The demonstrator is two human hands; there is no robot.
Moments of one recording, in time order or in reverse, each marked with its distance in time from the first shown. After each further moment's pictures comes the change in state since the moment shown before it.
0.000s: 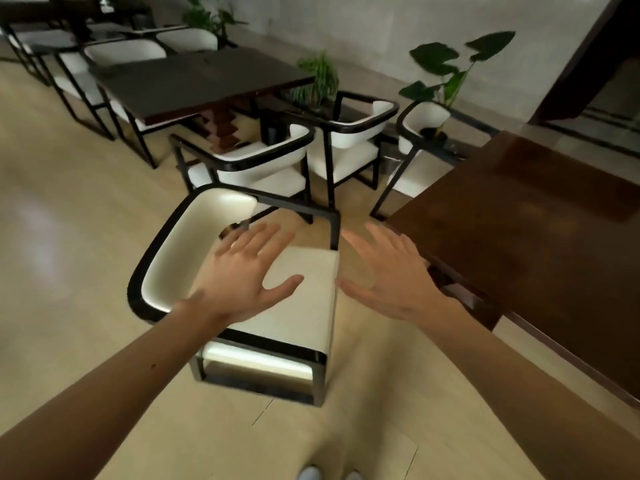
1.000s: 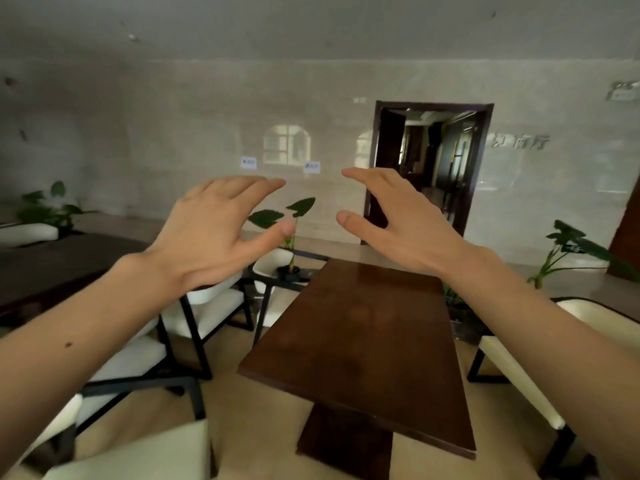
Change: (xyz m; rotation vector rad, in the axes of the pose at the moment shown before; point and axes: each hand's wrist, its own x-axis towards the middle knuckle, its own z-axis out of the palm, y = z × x) left_hand 0.146 0.288 -0.242 -0.056 0.548 0.534; right_hand -0.180 0.140 -0.353 -0.125 0.666 0.145
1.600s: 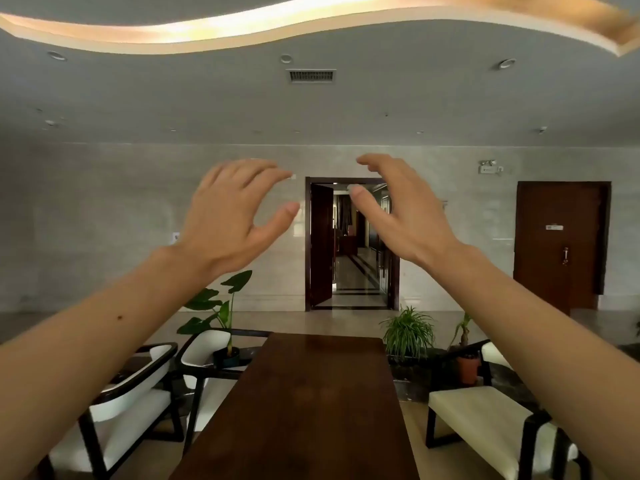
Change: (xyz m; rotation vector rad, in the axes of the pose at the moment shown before) left_hand 0.141 0.086 -0.026 -0.172 0.389 0.258; right_hand 0.011 0.049 -0.138 -0.121 0.477 0.069
